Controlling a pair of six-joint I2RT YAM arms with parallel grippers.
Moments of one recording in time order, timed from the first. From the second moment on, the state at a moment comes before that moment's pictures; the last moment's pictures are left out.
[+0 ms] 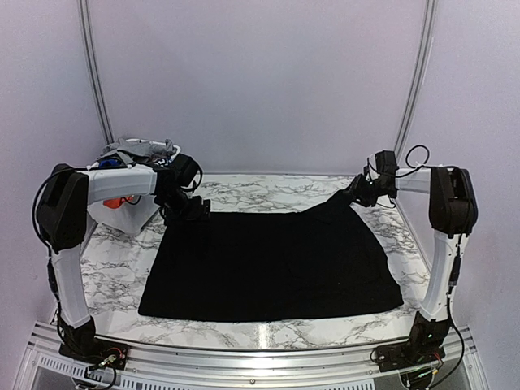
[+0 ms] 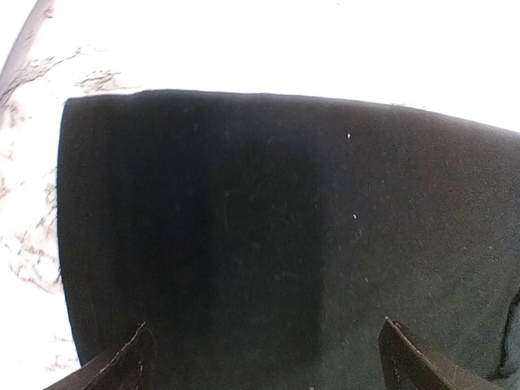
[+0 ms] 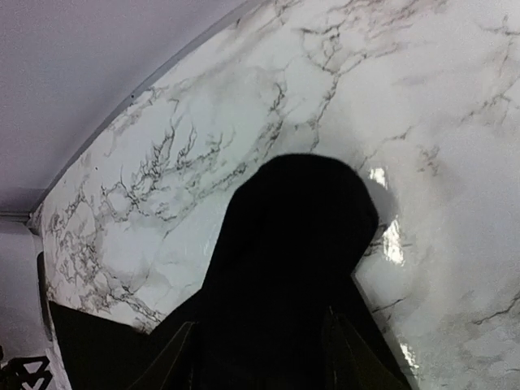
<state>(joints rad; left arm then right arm) -0.50 1.96 1.48 -0.65 -0.02 -0.50 0.01 2.12 1.56 -0.27 -0.40 0.54</state>
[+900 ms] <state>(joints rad) -0.47 2.01 1.40 -0.65 -0.01 -0.47 -0.01 1.95 1.32 -0.35 -0.43 0.46</state>
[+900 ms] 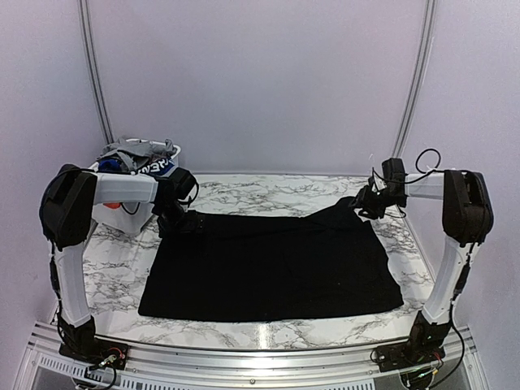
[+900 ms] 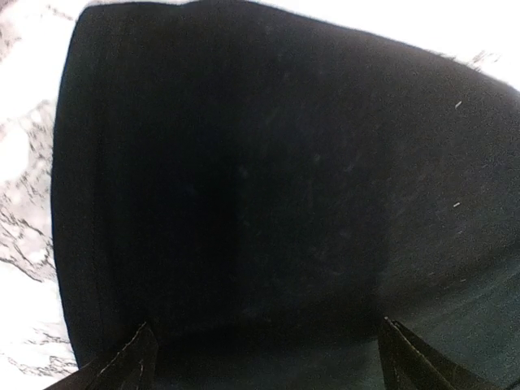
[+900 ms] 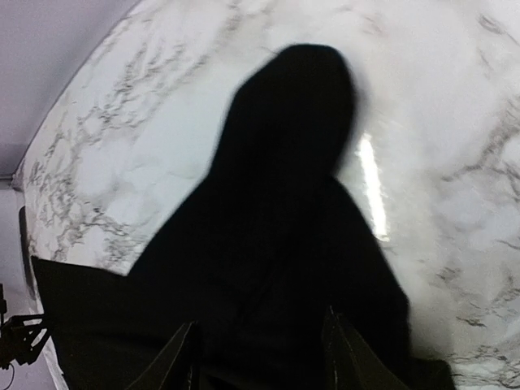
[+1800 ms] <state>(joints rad) -0.47 2.03 1.48 -0.65 -0.01 -0.47 0.12 2.15 1.43 -0.28 -0.48 0.66</state>
